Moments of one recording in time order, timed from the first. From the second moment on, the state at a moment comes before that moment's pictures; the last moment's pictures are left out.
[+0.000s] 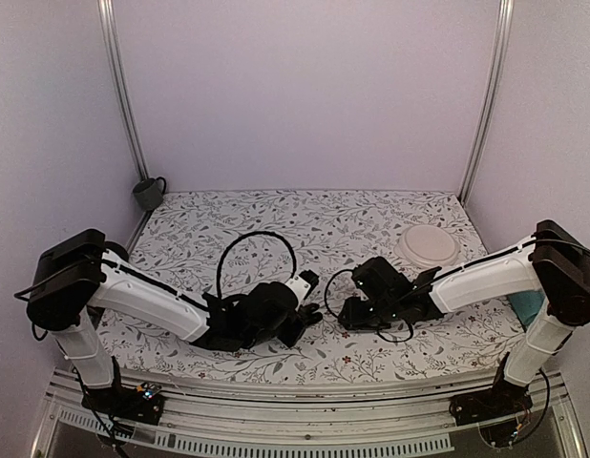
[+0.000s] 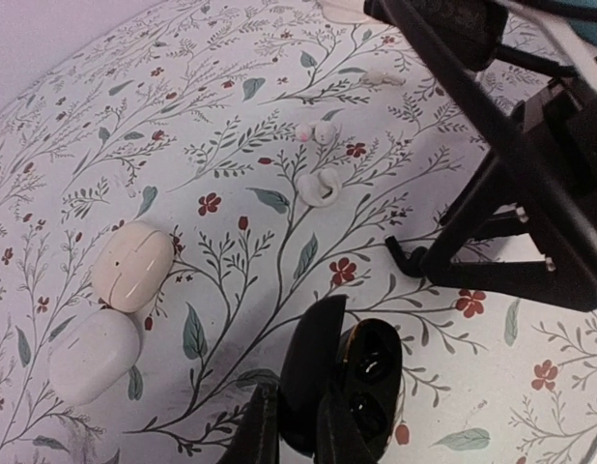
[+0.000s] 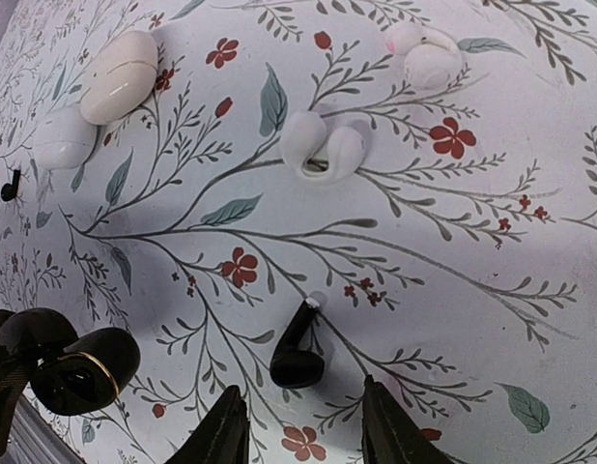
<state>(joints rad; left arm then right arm) -1.20 1.77 0.86 0.25 -0.46 -0.23 0.96 1.67 0.81 -0.09 0.09 0.83</state>
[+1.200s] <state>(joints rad) -1.18 1.82 0.86 0.20 -0.59 -0.28 0.97 1.83 0.93 0.17 -0.16 0.97</state>
